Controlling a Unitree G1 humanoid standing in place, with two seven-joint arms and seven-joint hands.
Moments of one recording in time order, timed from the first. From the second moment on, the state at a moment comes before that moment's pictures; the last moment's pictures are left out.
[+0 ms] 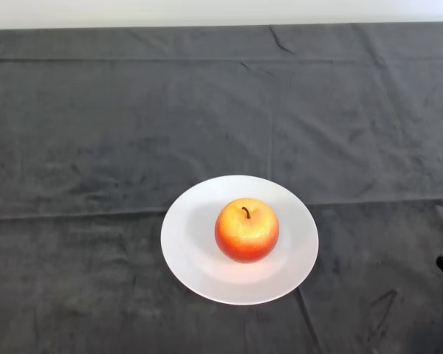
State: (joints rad) left arm -0.29 0.69 0.83 0.06 -0.02 -0.03 0.29; right arm 0.00 -0.36 0.04 0.28 0.57 -0.14 -0.63
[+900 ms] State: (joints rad) left arm -0.29 0.69 0.83 0.06 -0.02 -0.03 0.29; right arm 0.00 -0.36 0.04 0.28 0.57 -0.14 -0.63
